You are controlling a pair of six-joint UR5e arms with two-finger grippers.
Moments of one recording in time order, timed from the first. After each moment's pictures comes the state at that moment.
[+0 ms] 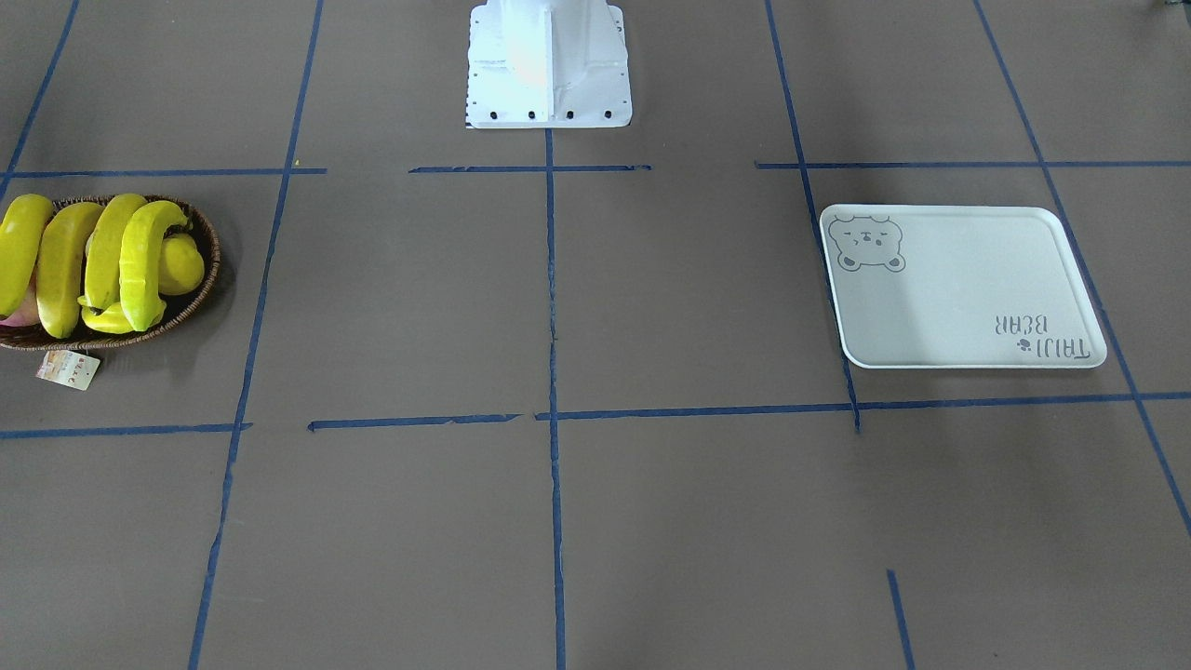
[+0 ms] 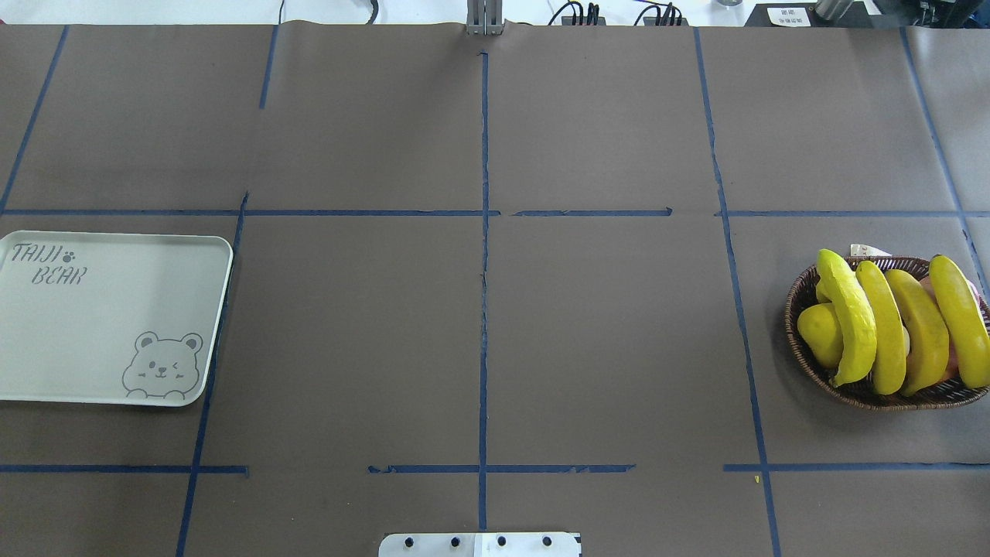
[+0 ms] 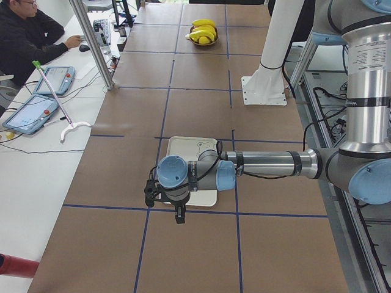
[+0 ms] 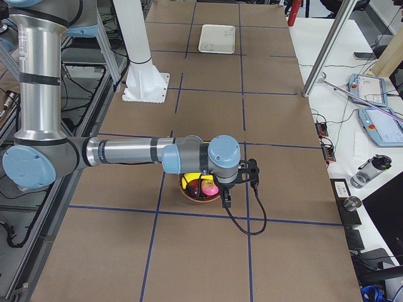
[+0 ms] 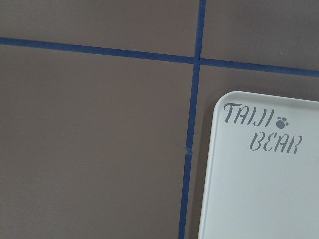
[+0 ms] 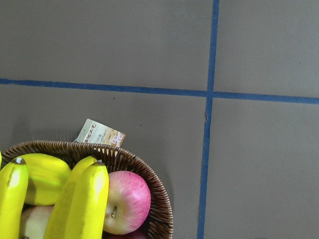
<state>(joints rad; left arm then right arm) -1.61 -1.47 -1.65 -1.55 -2.44 -0.02 1.54 -1.75 1.86 -1.49 2.39 0.08</state>
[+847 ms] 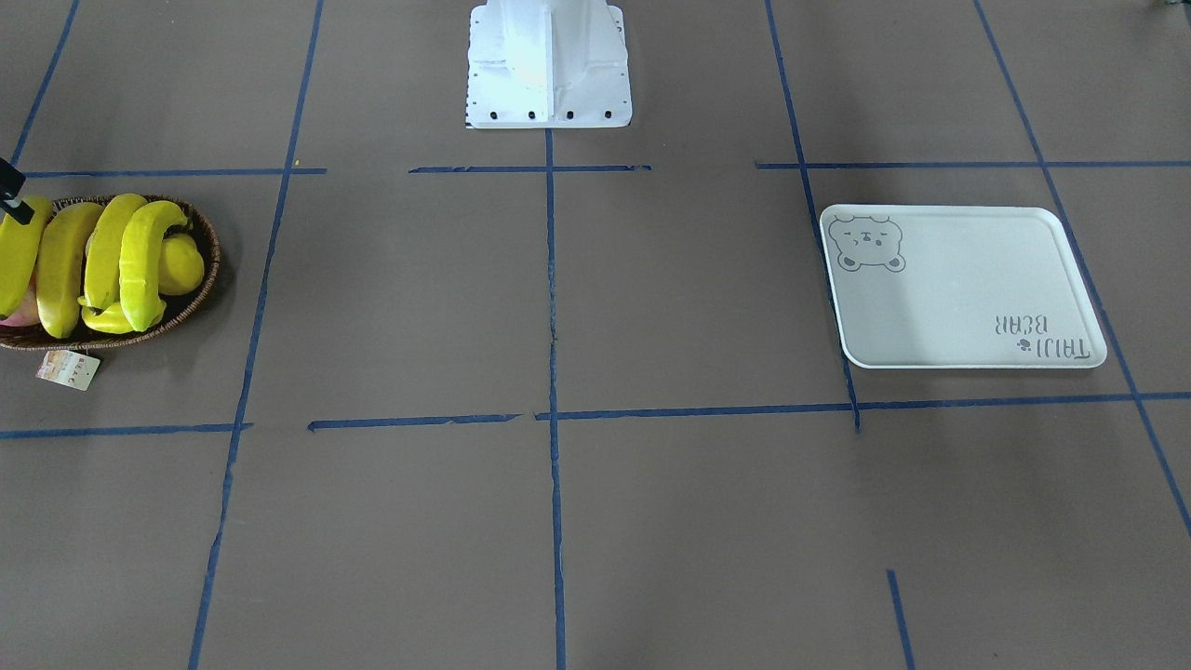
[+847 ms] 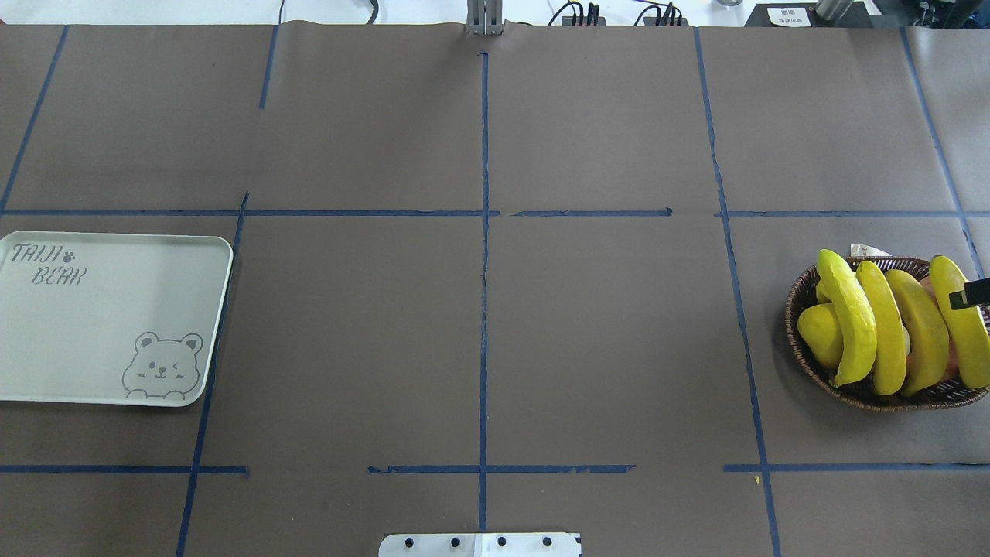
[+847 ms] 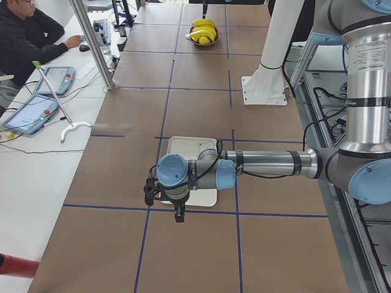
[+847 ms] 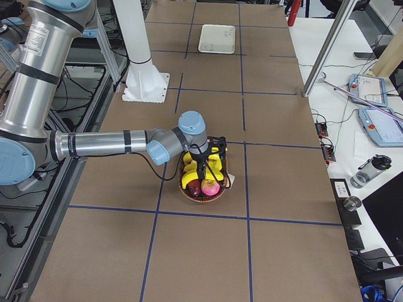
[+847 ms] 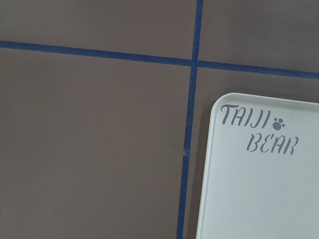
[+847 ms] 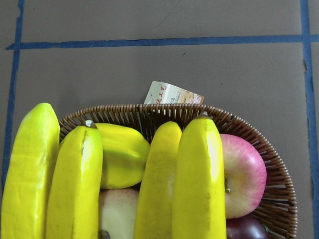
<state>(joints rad) -1.61 -1.47 -1.65 -1.55 -2.44 -0.02 1.12 -1.92 1.95 -1.01 2.22 0.71</state>
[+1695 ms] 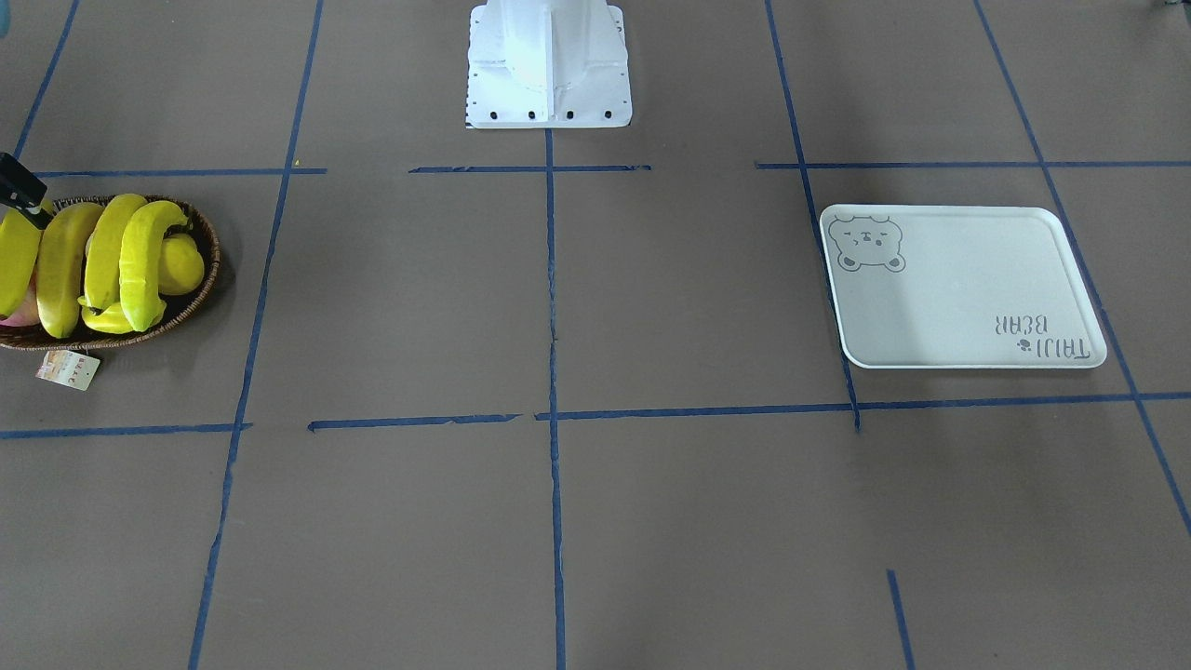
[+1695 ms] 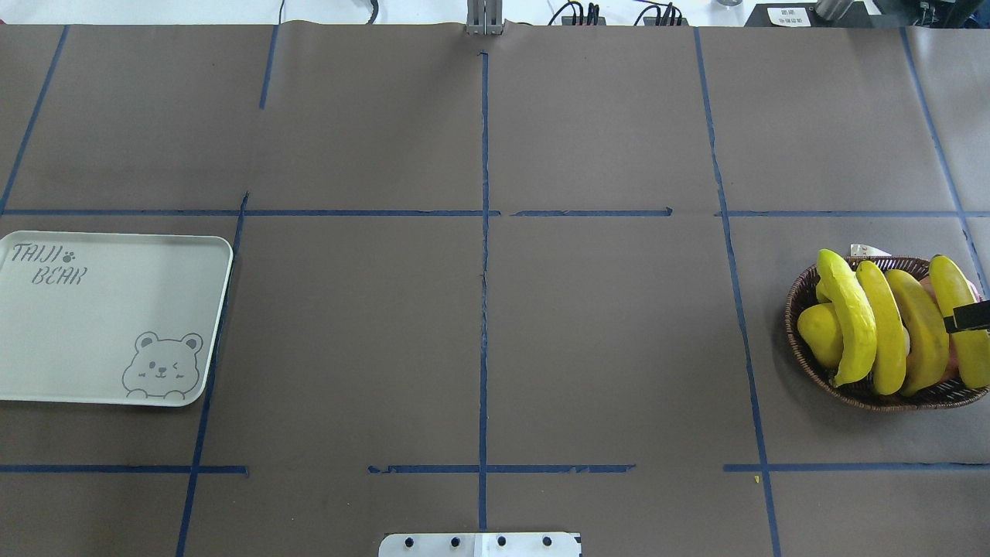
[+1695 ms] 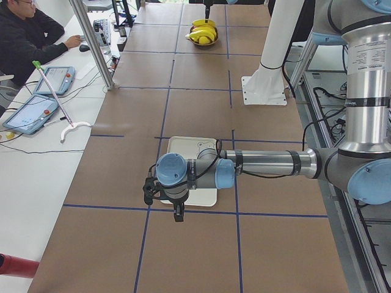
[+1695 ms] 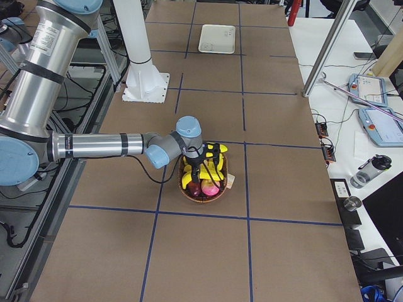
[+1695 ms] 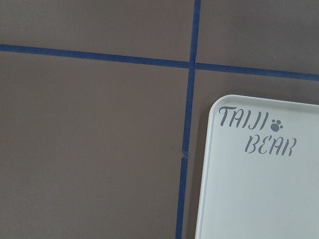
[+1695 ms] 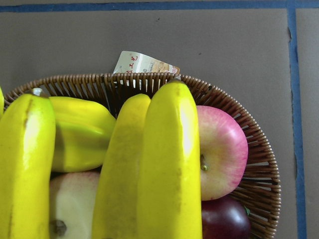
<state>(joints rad) -1.61 -1.48 -1.65 -1.55 -2.44 -0.02 1.06 -1.95 1.92 -1.00 2.16 0.73</state>
